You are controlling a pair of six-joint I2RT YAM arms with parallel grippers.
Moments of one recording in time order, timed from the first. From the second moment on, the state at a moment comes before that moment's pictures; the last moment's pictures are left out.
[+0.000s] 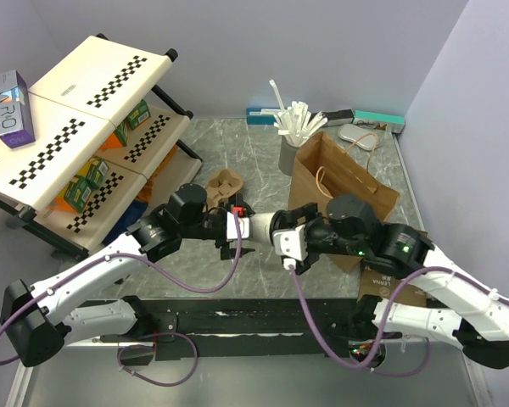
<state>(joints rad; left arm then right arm) -0.82 1.08 0.89 -0.22 0.57 0.59 0.99 0.89 1.15 -0.81 -0.16 -0.92</state>
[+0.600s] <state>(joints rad) -0.77 1.28 1.41 -0.34 0.37 0.56 0.63 0.83 1.60 -0.69 0.05 -0.67</state>
